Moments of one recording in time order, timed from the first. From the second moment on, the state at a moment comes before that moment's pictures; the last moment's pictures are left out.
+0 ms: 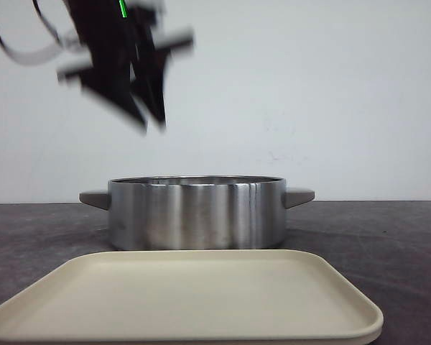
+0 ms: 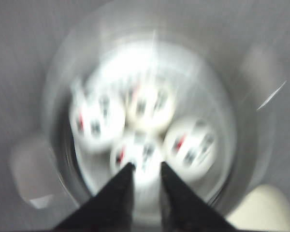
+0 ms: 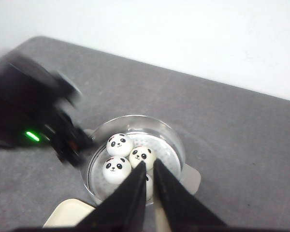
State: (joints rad) left arm -0.56 1.48 1.38 -0.61 -0.03 -0.17; right arm 0.94 1.13 1.64 -0.95 0.42 0.27
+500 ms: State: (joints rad) left arm -0.56 0.84 1.39 -0.76 -0.07 -0.19; right arm 0.98 0.93 0.94 -0.03 0.37 0.22
